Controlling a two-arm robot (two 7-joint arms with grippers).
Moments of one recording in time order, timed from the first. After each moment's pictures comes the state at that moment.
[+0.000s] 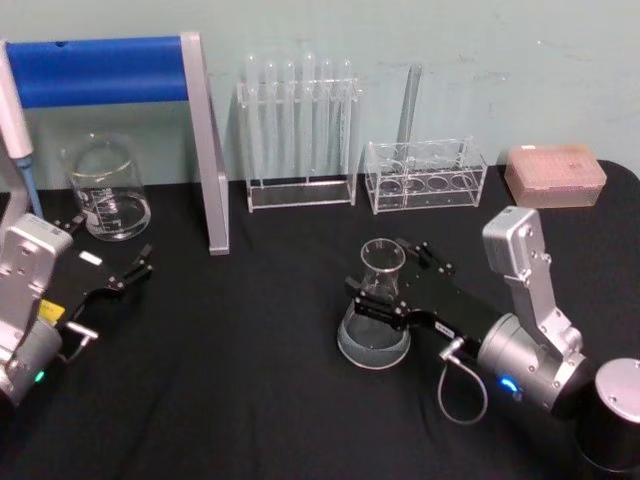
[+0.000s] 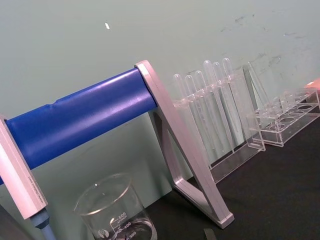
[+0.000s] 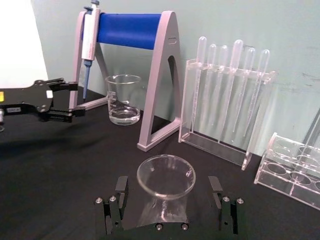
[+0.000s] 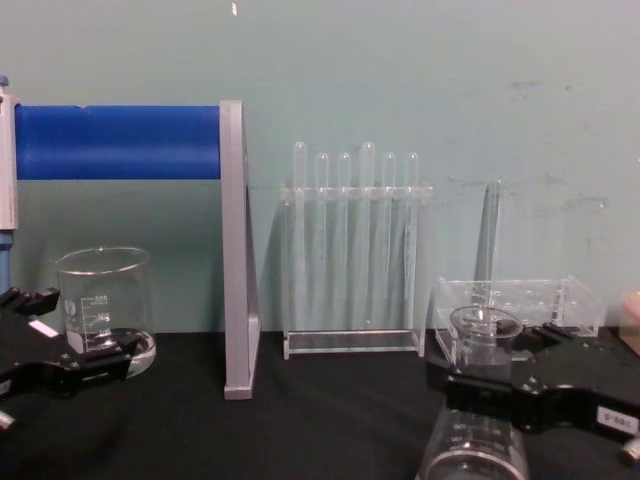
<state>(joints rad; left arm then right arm) -0.20 0.60 0.45 -1.41 -0.25 -0.12 0.03 0.14 0.43 -0.42 -1.52 0.36 -0.04 0.35</state>
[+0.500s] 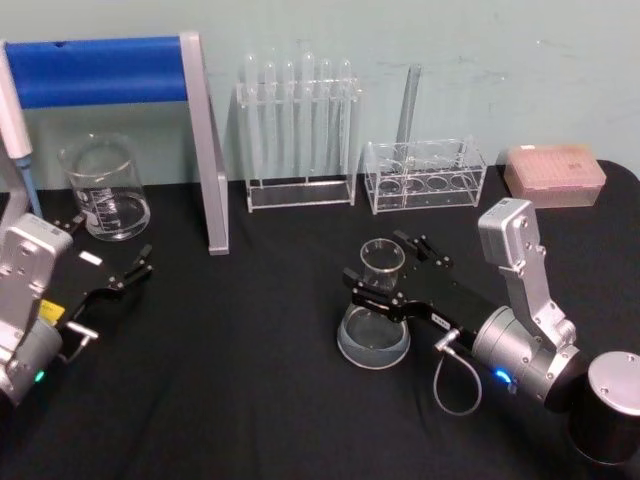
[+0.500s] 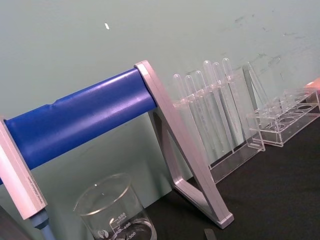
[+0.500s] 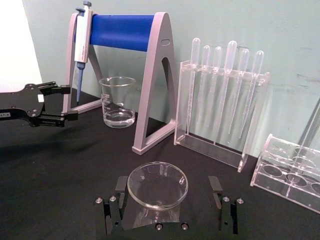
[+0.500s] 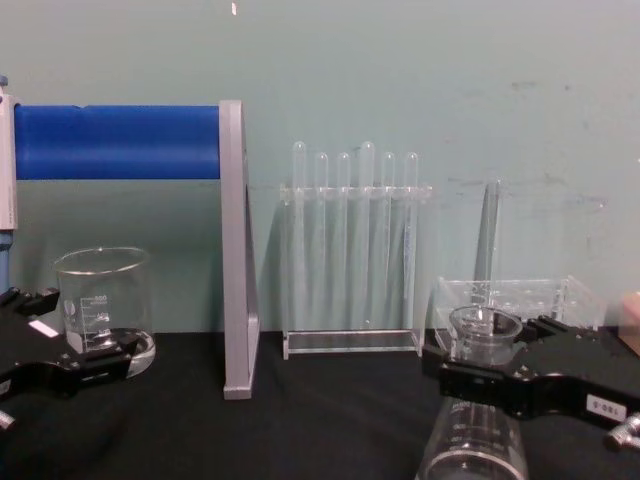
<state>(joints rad) -0.20 0.60 0.45 -1.41 -0.25 -0.12 0.03 0.16 0.40 -0.40 -1.50 0.35 -0.03 0.35</state>
